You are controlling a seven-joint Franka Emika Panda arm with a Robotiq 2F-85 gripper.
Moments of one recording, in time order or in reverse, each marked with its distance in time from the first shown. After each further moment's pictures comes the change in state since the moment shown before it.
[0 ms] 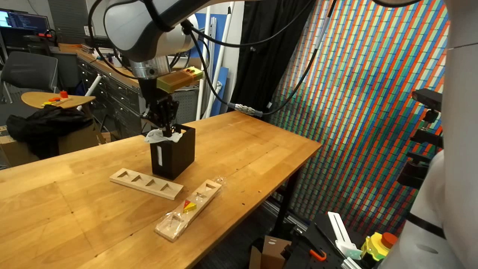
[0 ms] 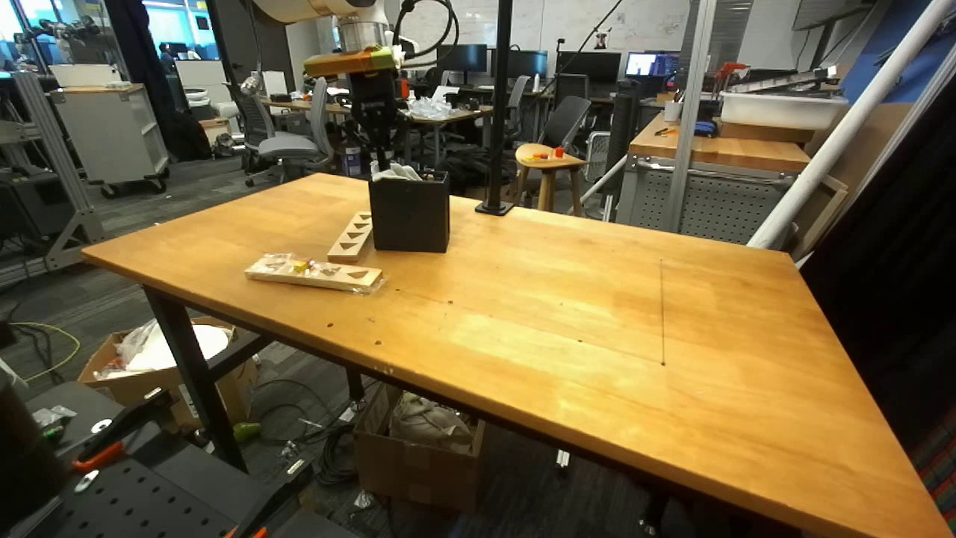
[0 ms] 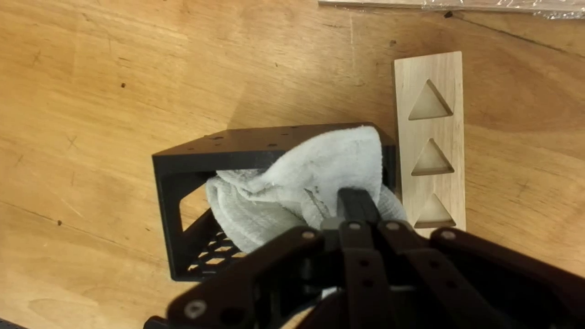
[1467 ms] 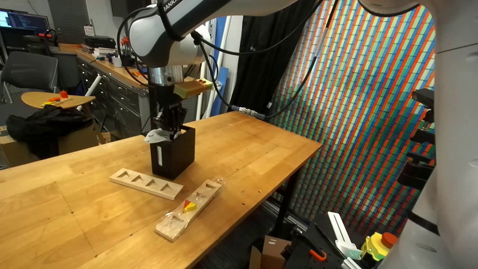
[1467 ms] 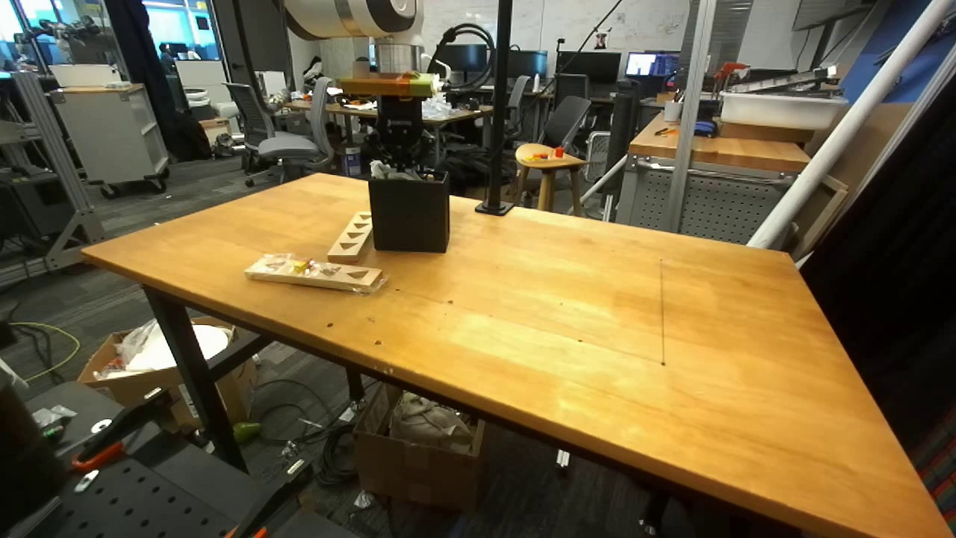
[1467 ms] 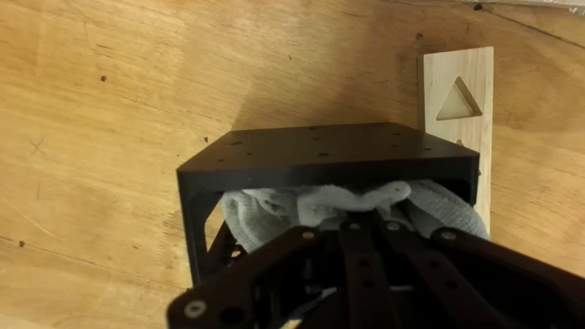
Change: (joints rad) arm -0.089 0.048 -0.003 0.004 0.123 0.054 -0.162
